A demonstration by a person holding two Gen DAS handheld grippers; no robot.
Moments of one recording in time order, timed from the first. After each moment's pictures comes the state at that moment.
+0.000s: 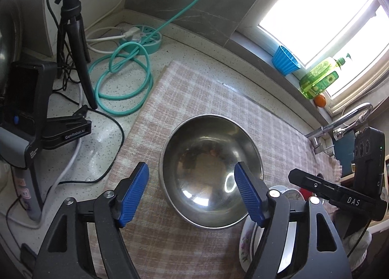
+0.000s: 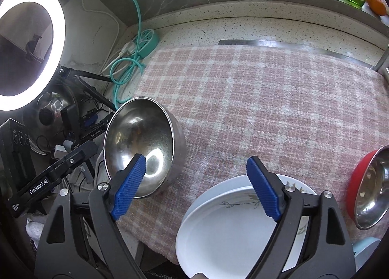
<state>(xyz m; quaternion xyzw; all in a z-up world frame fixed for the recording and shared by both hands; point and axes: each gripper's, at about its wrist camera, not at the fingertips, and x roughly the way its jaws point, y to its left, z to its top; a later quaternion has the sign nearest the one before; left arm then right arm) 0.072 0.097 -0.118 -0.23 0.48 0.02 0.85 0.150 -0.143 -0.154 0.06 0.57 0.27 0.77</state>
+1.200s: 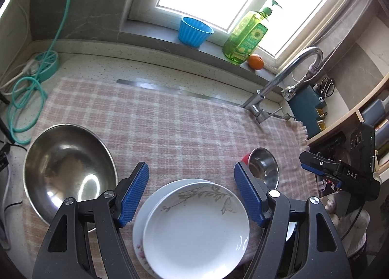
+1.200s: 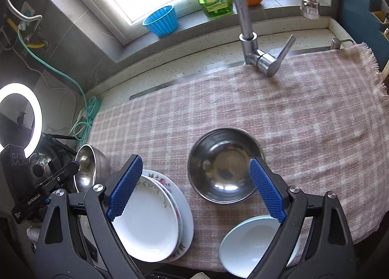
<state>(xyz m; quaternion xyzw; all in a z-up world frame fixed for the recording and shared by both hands) 0.109 -0.065 -0.085 -0.17 0.47 -0.14 0.85 0.128 -0.388 -0.114 0.16 0.51 0.12 0.84</state>
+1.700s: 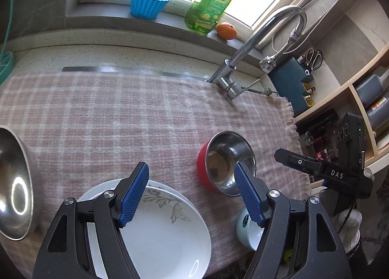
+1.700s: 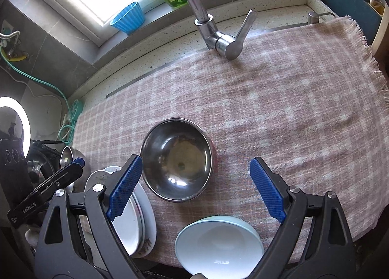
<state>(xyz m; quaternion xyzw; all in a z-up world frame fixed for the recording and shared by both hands) 0.130 -0.155 -0.109 -0.15 0.51 -0.20 0.82 0.135 -0.442 -0.156 0.19 0.54 0.11 0.82</state>
